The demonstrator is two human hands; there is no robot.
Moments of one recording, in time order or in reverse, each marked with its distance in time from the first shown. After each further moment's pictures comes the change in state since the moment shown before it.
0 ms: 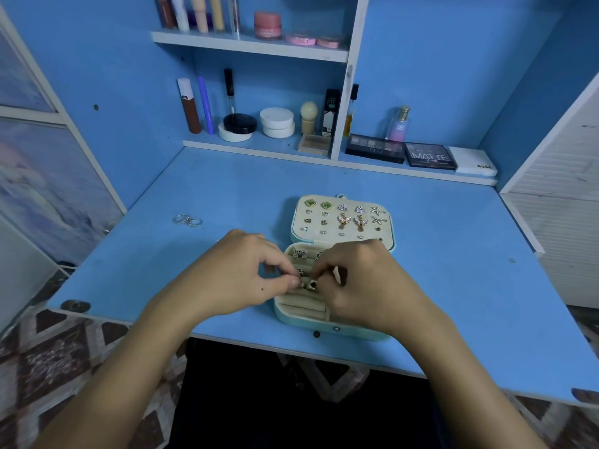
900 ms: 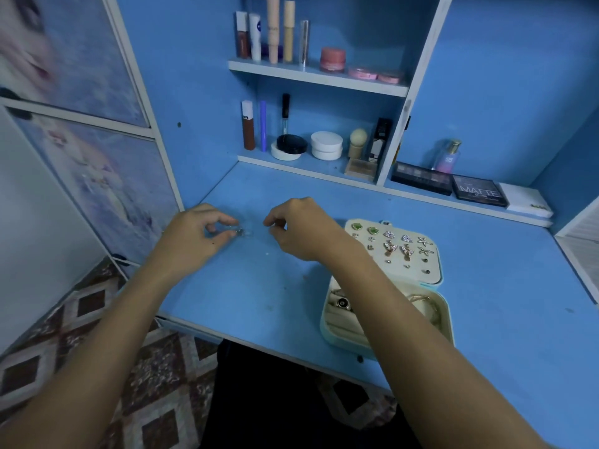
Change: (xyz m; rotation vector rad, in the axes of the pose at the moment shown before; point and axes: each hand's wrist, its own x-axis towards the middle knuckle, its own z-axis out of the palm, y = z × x) left_hand -0.023 -0.130 -0.060 0.091 0.470 -0.278; right_hand 0.144 -0.061 0.062 -0.087 -0.208 -0.150
